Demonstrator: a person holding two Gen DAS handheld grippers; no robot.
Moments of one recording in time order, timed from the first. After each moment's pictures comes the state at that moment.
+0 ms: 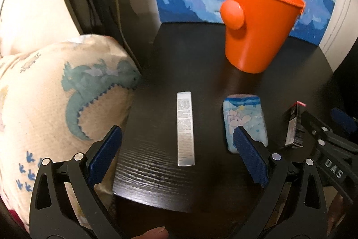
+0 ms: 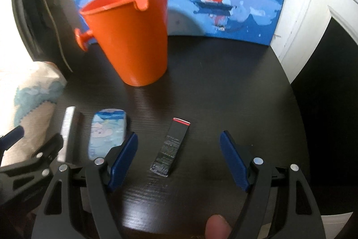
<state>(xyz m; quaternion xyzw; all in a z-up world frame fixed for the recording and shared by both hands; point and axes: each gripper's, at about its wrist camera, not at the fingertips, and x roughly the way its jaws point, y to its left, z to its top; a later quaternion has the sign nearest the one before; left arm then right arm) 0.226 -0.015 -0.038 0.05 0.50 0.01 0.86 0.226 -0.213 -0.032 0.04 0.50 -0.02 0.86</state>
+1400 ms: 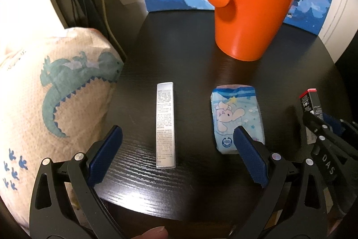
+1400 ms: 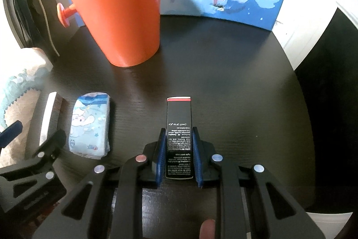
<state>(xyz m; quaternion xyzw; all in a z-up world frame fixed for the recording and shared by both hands) 0.229 -0.035 -0.065 0.05 0.51 0.00 0.86 0.226 -0.216 -0.062 0.02 0.53 -0.03 0.85</state>
